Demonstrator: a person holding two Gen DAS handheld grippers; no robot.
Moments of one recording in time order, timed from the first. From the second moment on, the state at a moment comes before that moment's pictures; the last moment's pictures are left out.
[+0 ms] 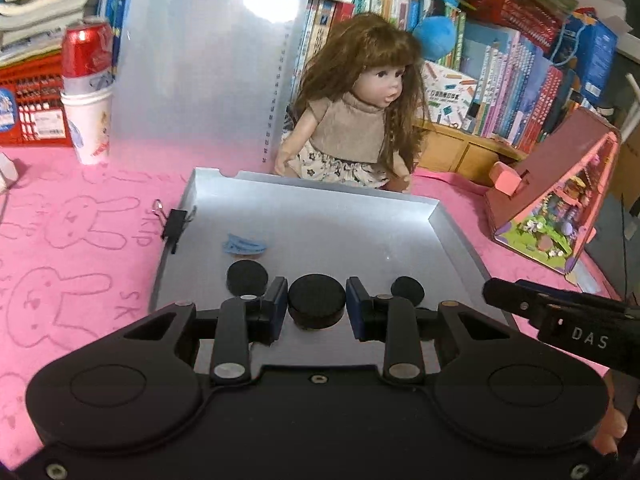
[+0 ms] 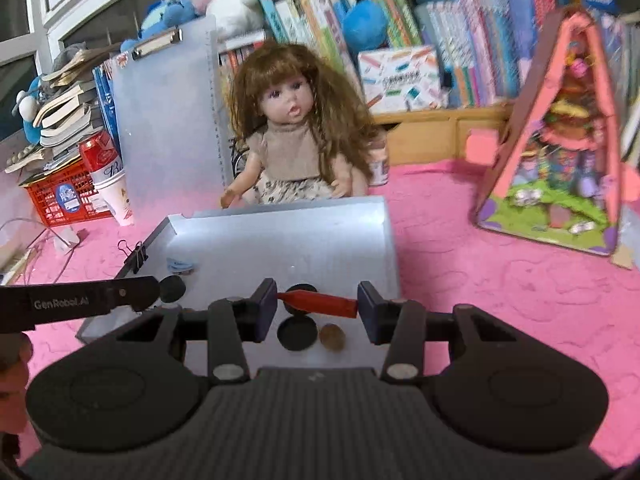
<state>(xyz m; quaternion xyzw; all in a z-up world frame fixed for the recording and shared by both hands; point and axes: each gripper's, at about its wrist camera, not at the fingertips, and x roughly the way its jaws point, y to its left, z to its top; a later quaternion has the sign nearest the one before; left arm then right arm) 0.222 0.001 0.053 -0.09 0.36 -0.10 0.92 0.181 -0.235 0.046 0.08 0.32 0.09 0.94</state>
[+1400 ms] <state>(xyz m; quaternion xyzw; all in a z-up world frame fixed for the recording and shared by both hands) 0.274 -0.020 0.012 -0.04 0.38 -0.06 0.92 0.242 -0.230 0.009 0.07 0.39 0.07 0.92</state>
